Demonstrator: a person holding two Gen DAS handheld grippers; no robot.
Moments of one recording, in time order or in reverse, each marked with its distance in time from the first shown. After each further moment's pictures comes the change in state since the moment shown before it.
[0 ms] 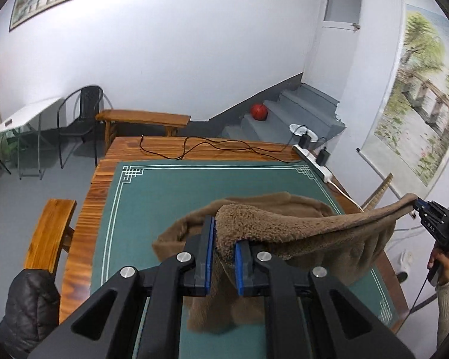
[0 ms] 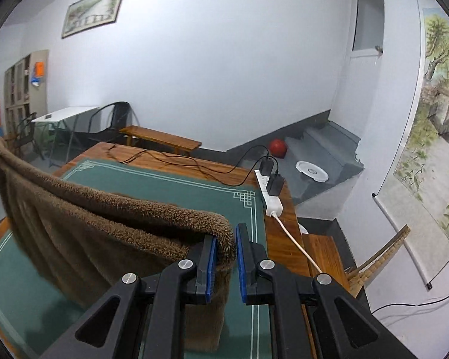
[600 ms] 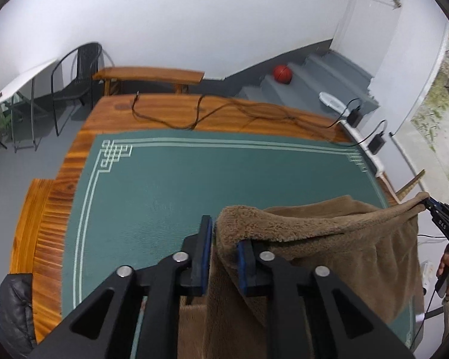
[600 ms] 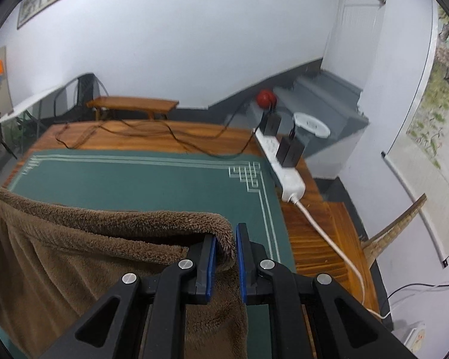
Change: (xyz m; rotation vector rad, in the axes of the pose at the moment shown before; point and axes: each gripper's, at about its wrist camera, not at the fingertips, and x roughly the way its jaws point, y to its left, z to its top) left arm 0.225 0.048 0.032 -0.054 0.217 0.055; right arm 0.223 0.015 0.026 0.103 0.254 -0.072
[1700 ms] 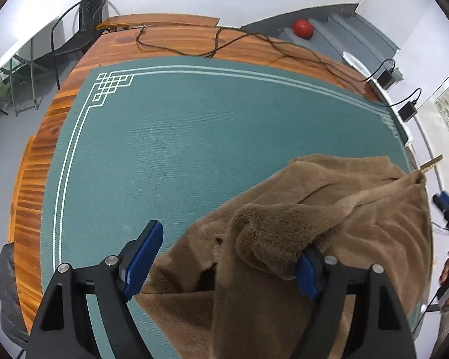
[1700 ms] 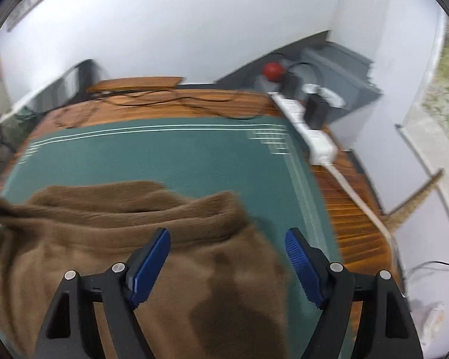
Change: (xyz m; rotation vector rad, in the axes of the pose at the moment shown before) left arm 0.056 0.017 -0.028 -0.051 0.239 0.031; right arm 0.031 0.032 -0.031 0.024 0.105 0.088
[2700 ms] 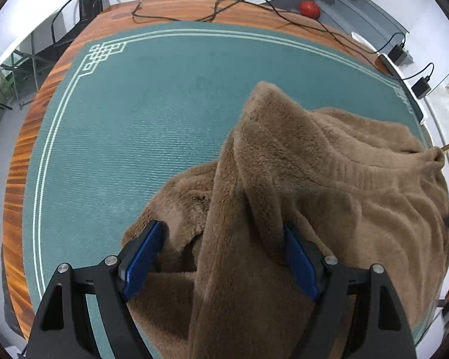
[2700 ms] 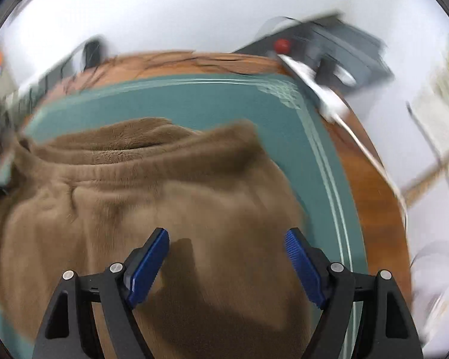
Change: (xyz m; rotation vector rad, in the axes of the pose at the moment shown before) left arm 0.034 -0.016 -0.021 0.014 0.078 0.064; right arm -0.002 -0.021 -0.064 0.091 0.101 0.055
